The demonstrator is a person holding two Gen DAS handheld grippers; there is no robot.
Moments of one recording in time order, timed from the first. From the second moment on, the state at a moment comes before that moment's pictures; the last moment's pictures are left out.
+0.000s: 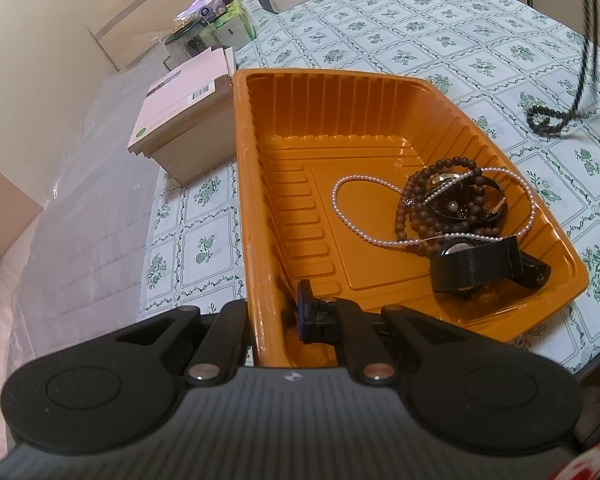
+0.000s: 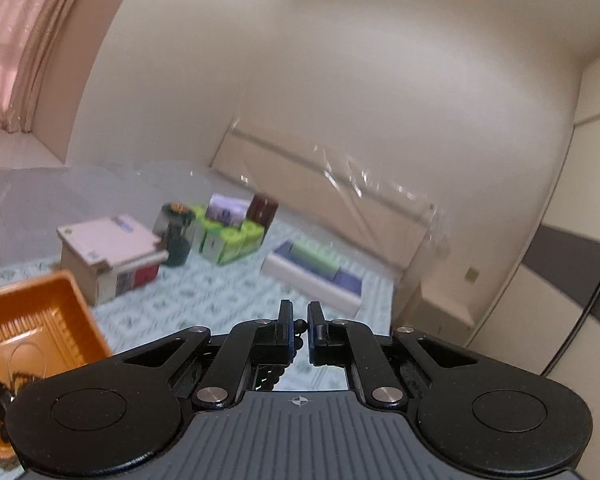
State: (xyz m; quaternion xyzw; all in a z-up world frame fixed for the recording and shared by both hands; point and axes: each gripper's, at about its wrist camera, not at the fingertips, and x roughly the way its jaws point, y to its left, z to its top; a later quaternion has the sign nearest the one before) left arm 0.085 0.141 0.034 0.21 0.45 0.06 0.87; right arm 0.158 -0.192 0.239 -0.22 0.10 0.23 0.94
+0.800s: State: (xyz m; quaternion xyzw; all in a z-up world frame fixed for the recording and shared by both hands) left arm 0.085 0.142 0.034 0.20 0.45 0.06 0.87; right arm 0.144 -0.127 0.338 -0.33 0.02 0.29 0.90
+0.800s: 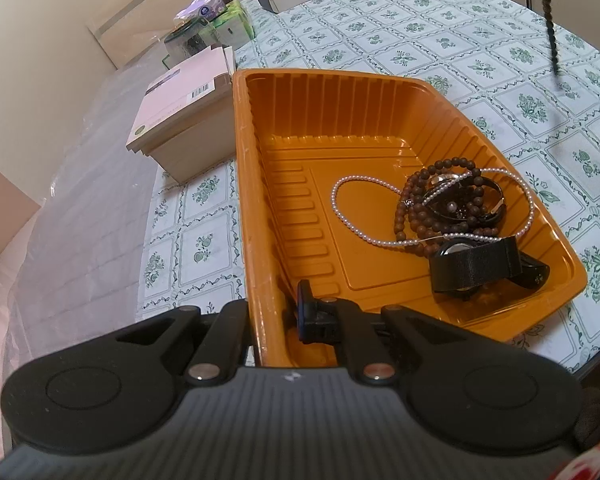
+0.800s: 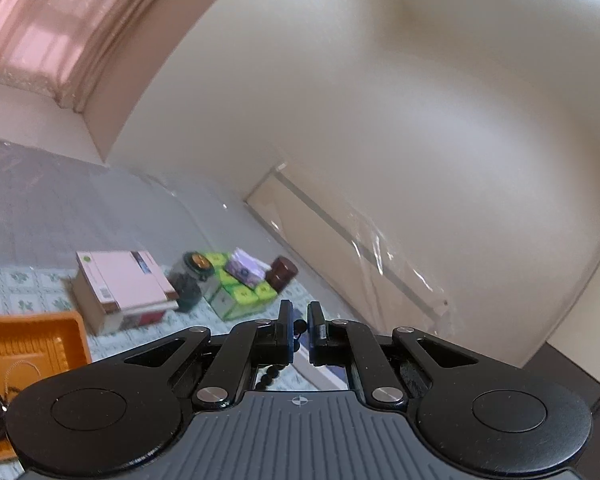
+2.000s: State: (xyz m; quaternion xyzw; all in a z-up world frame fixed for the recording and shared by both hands) left arm 0.084 0.154 0.030 0.18 0.45 0.05 0.88; right arm 0.148 0.056 0.234 -0.54 0.00 0.43 0.72
